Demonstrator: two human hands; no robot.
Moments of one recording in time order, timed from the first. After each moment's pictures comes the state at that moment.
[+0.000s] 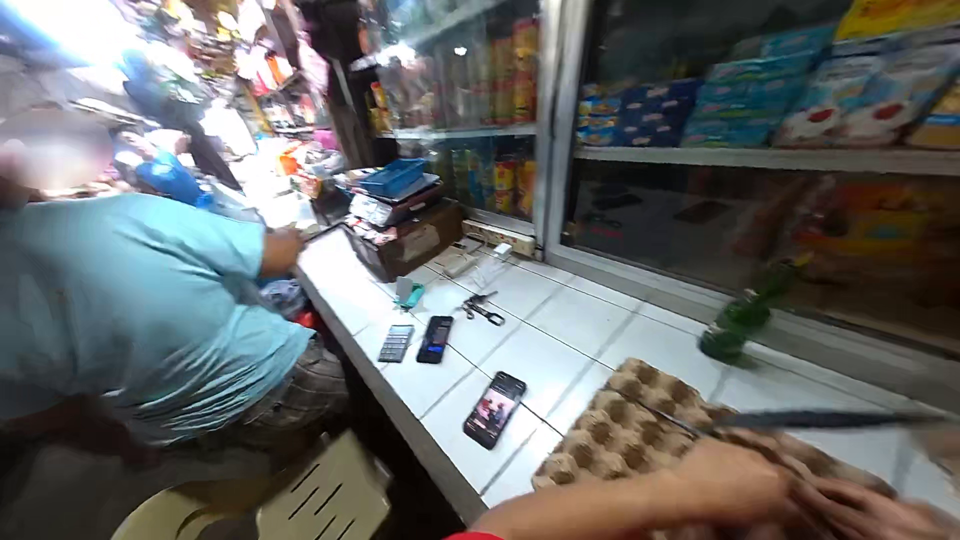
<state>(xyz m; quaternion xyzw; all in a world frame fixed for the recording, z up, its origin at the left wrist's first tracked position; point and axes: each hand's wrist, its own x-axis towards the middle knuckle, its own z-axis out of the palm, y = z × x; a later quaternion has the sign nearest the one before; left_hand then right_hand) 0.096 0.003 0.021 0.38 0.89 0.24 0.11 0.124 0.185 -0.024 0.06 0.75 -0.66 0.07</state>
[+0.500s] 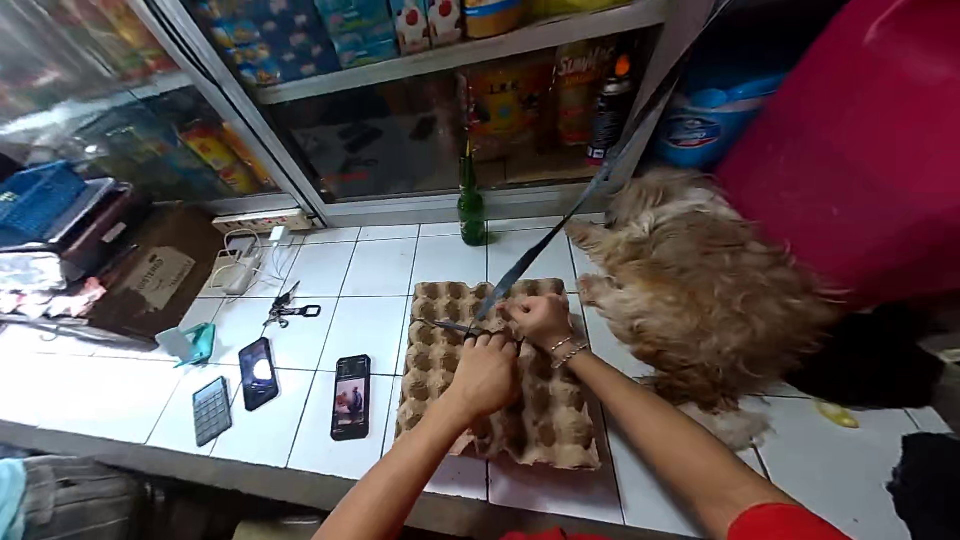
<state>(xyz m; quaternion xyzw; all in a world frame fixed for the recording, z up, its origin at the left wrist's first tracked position) 0.115 -0.012 0.039 0.42 0.88 0.11 0.21 0.105 0.144 -0.004 0.18 0.90 -0.40 0.03</state>
